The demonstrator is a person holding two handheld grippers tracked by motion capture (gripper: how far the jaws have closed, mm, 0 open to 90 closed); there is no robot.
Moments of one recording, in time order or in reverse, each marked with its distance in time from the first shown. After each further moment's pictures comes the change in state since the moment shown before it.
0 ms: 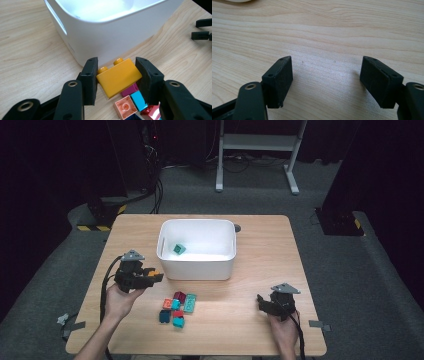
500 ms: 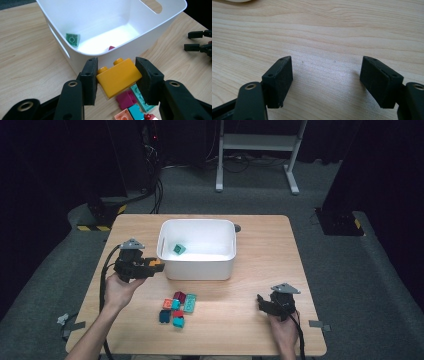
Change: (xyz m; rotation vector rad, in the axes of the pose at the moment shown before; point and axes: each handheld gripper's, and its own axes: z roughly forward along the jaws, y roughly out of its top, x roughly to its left) left arm 0.002 0.031 -0.008 -0.030 -0.017 0.023; right arm 0.000 0.000 0.000 0.000 0.000 0.000
